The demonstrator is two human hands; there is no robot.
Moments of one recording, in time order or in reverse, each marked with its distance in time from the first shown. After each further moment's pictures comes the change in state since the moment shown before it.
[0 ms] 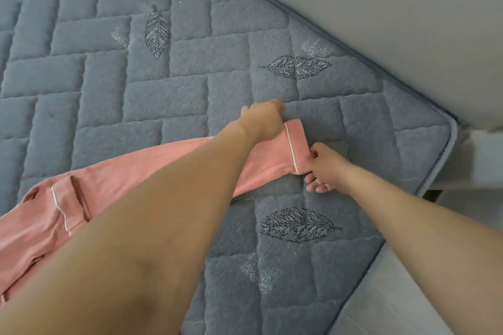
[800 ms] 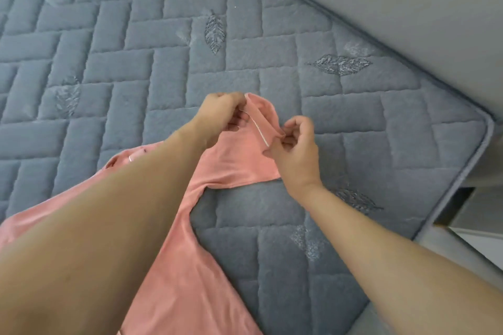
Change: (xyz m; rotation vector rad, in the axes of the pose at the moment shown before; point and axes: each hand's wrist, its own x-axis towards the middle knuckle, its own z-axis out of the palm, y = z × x) left_hand -0.137 -0.126 -0.071 -1.065 0.203 -0.271; right_hand -0.114 -0.083 0.143 0.529 0.372 -0.711
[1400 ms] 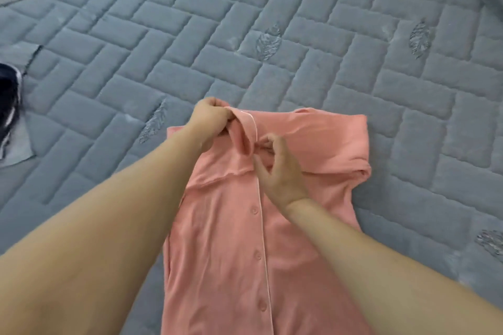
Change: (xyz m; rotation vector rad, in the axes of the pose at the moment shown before) left_hand -0.168 -0.206 -0.367 -0.226 0.558 -0.105; right_hand -0.237 -0.048 0.311 -0.261 -0.648 -0.402
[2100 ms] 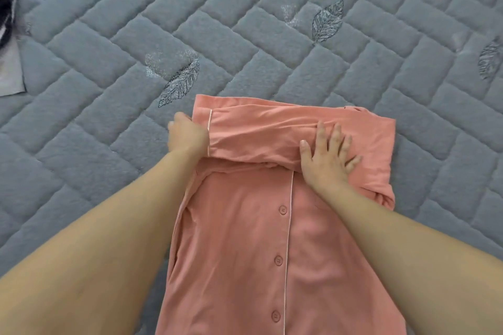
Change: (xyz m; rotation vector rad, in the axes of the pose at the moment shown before) left_hand 0.031 -0.135 -0.082 0.364 0.446 -0.265; right_hand 0.040 0.091 0.048 -0.869 -0.257 0.458
